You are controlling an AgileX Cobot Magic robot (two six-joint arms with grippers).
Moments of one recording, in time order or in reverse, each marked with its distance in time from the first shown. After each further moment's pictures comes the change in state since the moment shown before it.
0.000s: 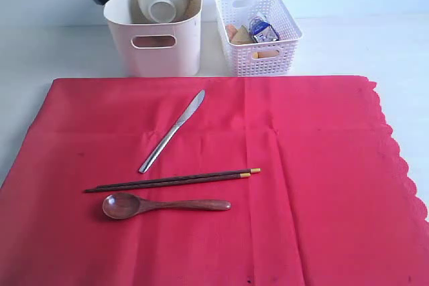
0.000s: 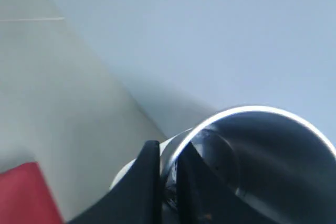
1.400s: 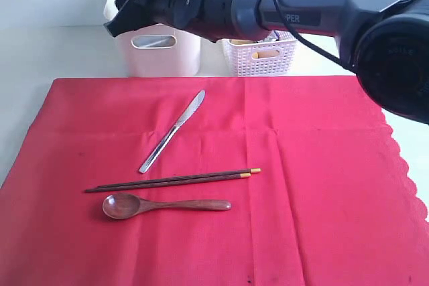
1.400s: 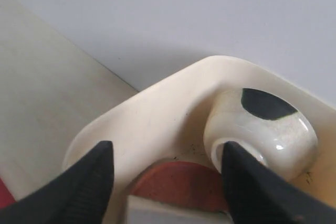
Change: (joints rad) left arm 0.000 0.000 0.000 0.000 0.000 0.000; right arm -0.030 0.260 -0.134 0.118 -0.121 0.021
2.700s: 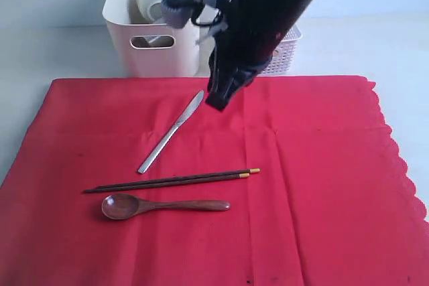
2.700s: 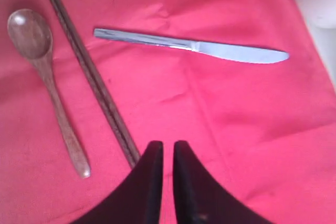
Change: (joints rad) left arm 0.000 0.000 0.000 0.000 0.000 0.000; right arm -0.051 -0.583 0.492 -0.439 1.003 0.197
